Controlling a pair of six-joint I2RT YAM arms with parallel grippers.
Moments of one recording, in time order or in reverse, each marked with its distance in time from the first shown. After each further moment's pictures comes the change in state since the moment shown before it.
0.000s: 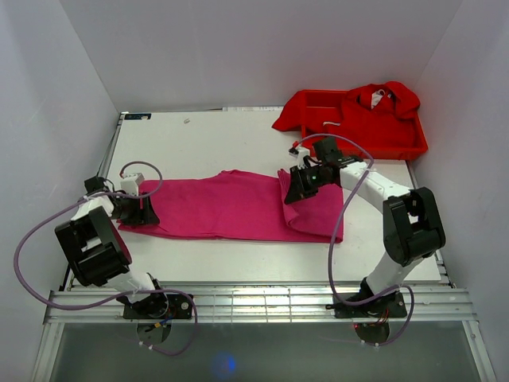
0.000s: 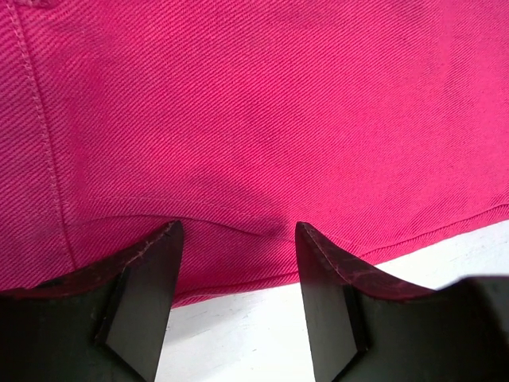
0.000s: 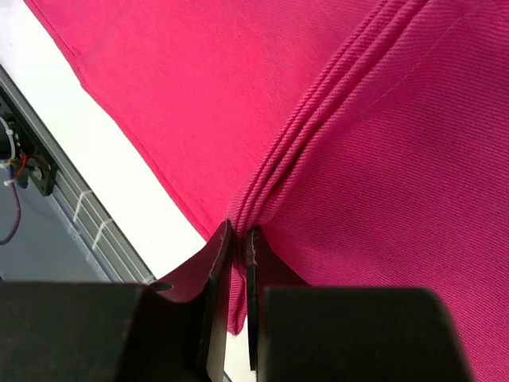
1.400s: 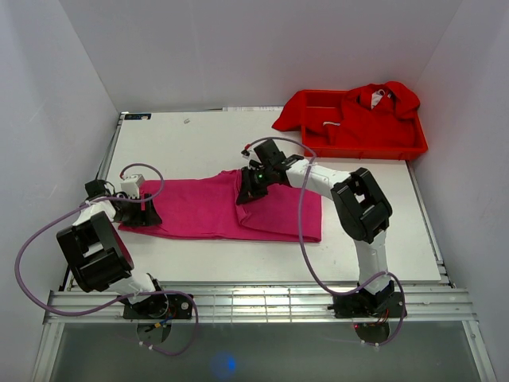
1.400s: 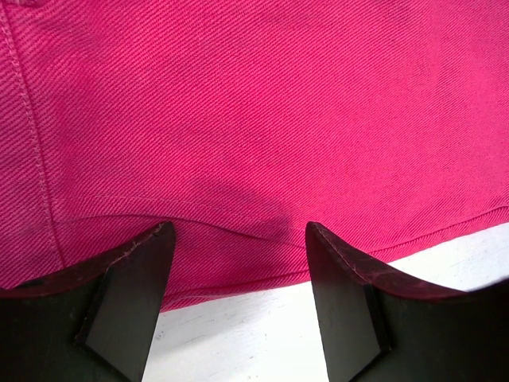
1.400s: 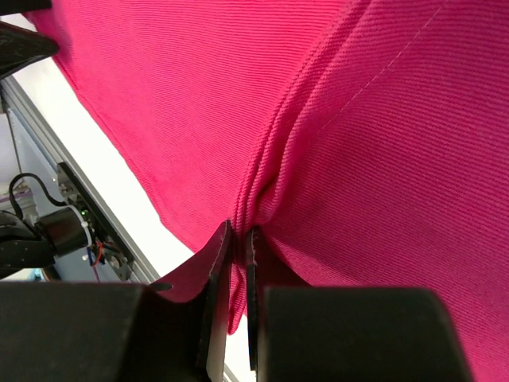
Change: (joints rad) left arm 0.000 -0.043 -0.061 0.069 0.003 -0.011; right arm 0.319 0.374 0.321 0.191 0.110 0.454
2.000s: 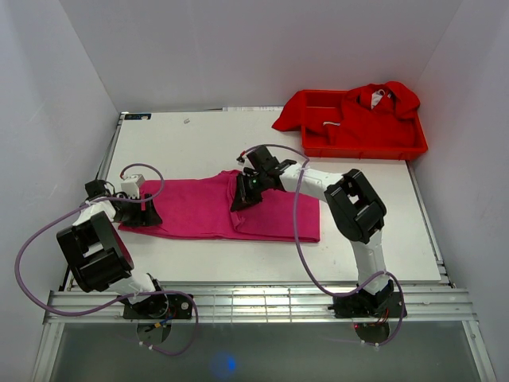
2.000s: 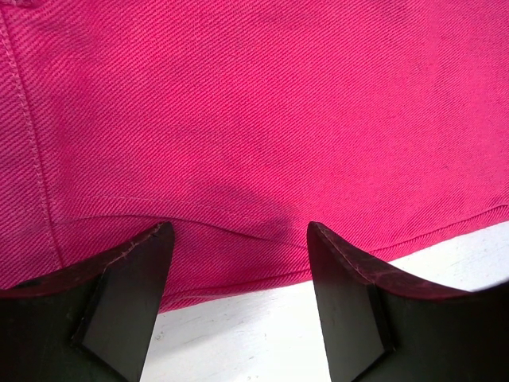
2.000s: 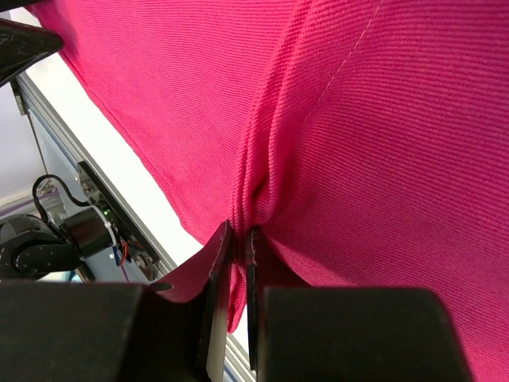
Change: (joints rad) left arm 0.000 0.002 -0.005 0.005 0.005 0.005; right arm 0.055 0.029 0.002 0.014 -0.006 0.120
